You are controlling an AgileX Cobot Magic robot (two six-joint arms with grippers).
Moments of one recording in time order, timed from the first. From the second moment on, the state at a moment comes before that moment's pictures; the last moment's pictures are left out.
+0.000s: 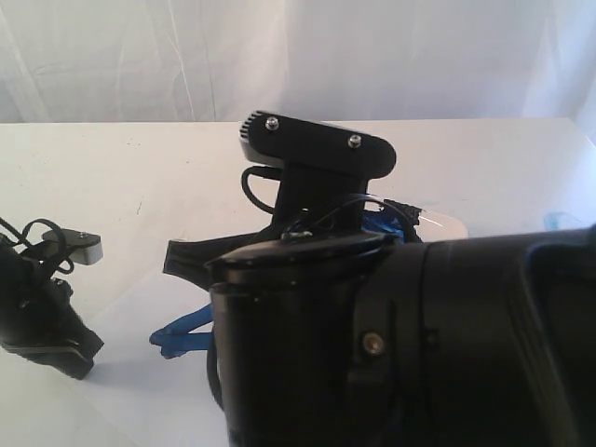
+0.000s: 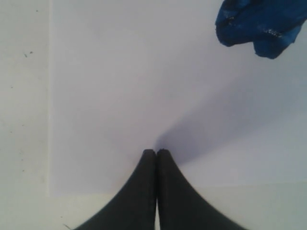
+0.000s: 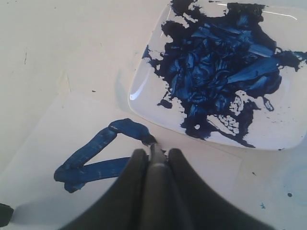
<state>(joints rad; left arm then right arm) -0.16 1.70 -0.80 -0.45 0.75 0.71 1.45 1.55 -1.11 -0.93 1.08 1.88</state>
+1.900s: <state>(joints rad) -0.16 1.70 -0.80 -0.47 0.78 0.71 1.52 1.50 -1.11 -0.96 1.13 1.88</state>
